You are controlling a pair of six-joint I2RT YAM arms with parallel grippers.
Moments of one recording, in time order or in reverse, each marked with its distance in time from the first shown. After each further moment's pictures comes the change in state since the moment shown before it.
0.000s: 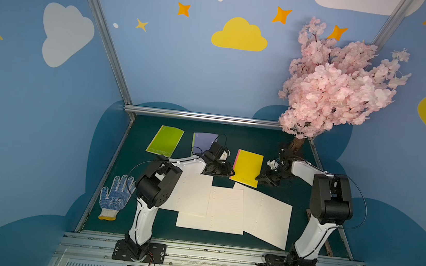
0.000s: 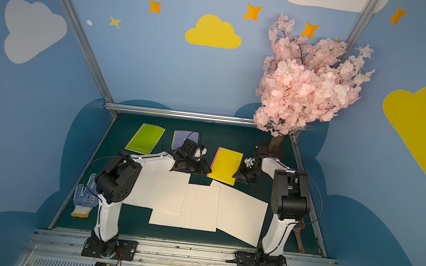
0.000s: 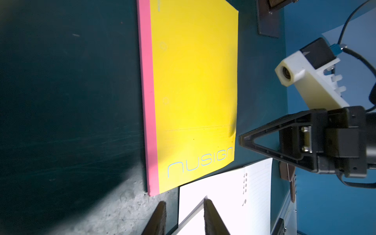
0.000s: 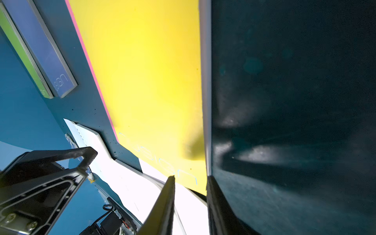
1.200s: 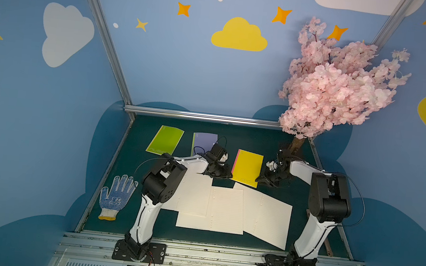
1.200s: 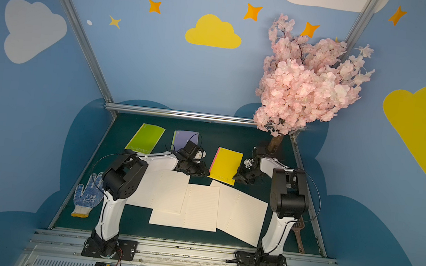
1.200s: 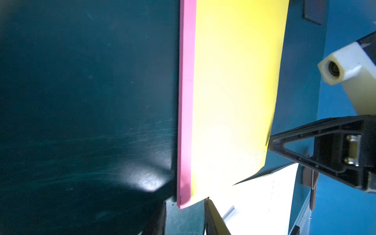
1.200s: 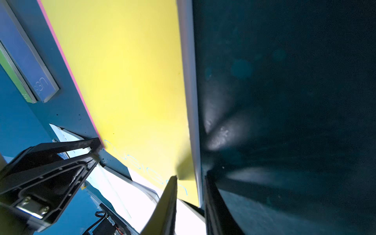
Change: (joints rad) left arm 0.003 0.089 0.060 -0.073 -0.013 0.010; right arm 0.014 0.027 0.002 0.004 0.042 0.006
